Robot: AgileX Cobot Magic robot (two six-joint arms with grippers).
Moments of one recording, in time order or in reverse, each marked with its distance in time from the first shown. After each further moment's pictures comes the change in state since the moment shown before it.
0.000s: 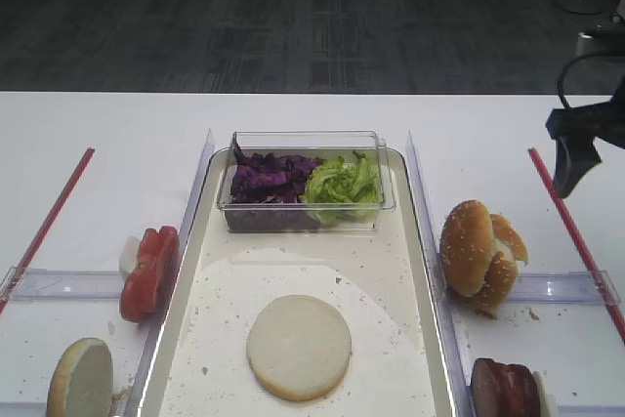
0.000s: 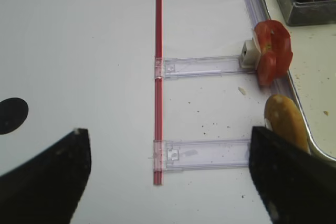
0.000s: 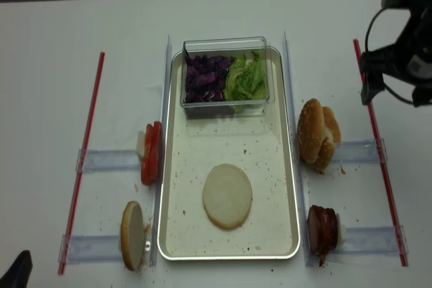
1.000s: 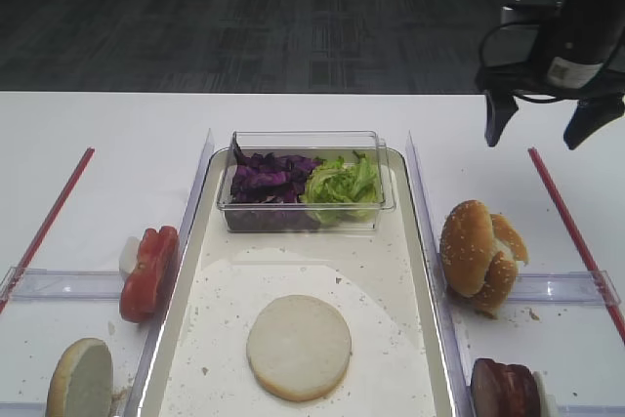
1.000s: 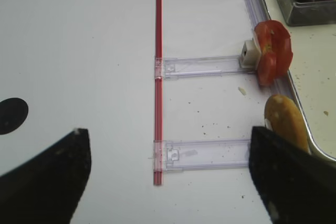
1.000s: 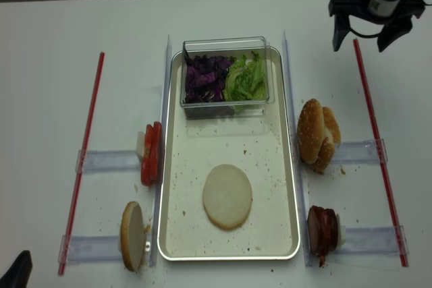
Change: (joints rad) left arm 0.000 0.000 0.000 0.000 0.000 0.000; right arm 0.080 0.369 -0.516 0.012 0.154 0.022
